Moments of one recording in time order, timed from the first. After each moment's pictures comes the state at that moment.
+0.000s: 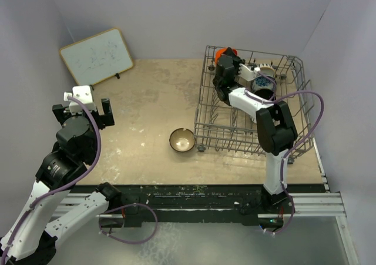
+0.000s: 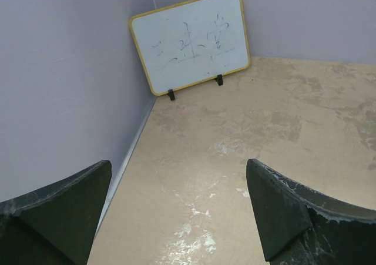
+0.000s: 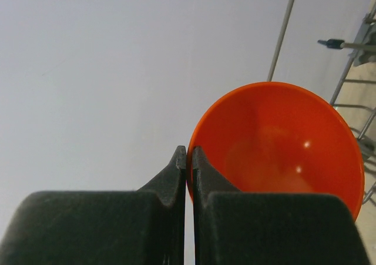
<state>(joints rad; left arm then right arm) -0.60 0.65 1.11 -0.61 -0.89 0.01 0.43 2.02 1.48 0.51 0.95 1.49</state>
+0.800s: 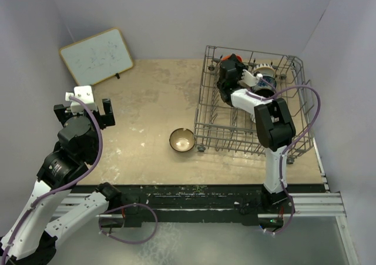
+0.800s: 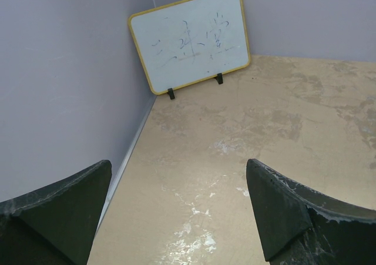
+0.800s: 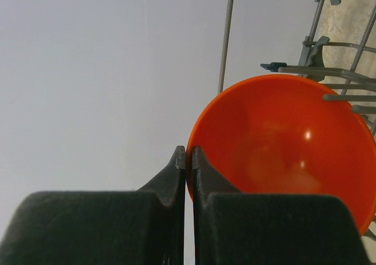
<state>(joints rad) -0.60 0.65 1.10 -0.61 -0.89 0.01 0.38 2.09 1.46 0.50 0.93 1.59</state>
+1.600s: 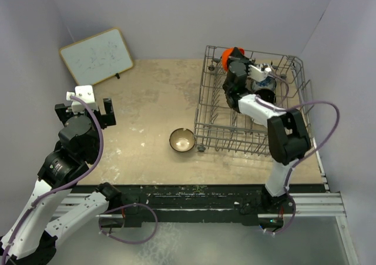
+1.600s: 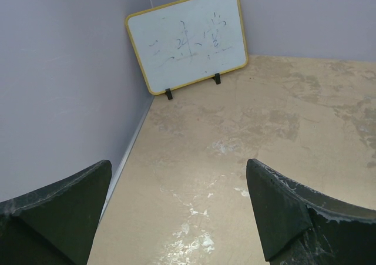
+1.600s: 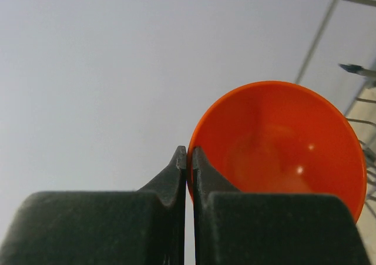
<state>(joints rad) -0.60 0.66 1.10 -0.60 -0.89 0.01 0.39 1.90 1.31 0.65 0.84 1.37</state>
